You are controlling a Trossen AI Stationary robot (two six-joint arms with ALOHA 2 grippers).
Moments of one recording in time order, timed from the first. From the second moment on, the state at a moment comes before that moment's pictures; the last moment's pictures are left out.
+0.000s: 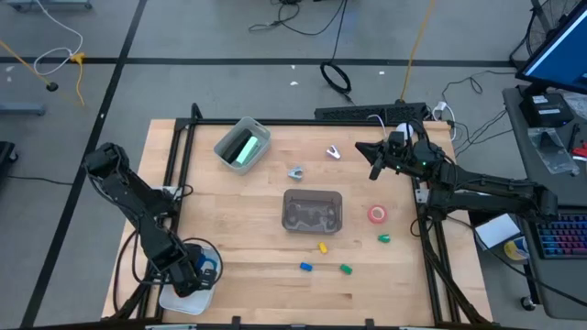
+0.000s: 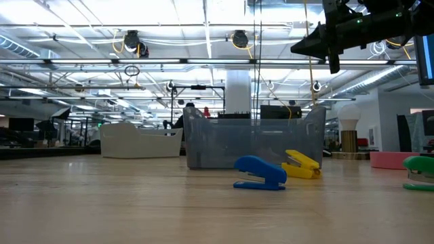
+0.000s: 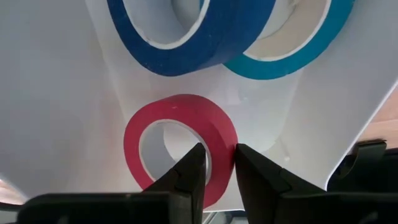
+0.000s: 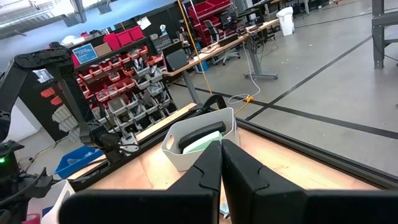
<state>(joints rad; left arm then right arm) -0.95 1.39 0.77 -0.63 0.26 -2.36 -0.37 0.71 0.42 0.25 0.10 0.40</state>
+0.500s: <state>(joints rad) -0.95 1.39 0.77 -0.63 0.26 -2.30 -0.37 0.71 0.42 0.25 0.10 0.40</state>
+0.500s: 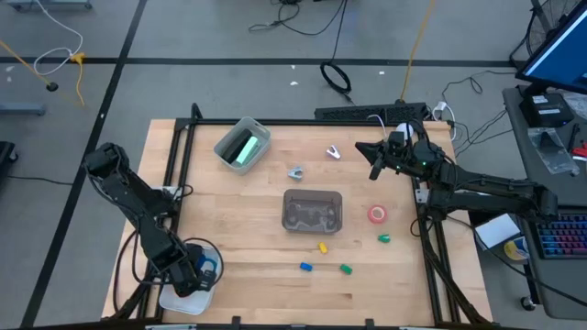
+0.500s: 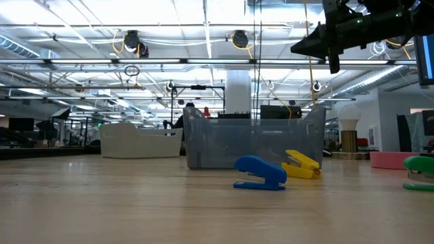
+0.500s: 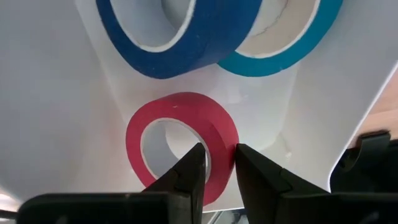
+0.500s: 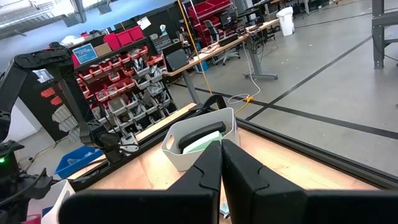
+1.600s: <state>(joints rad) -0.96 1.39 0.77 -0.60 0.23 -2.25 -0.37 0.71 0.42 0.25 0.10 0.40</state>
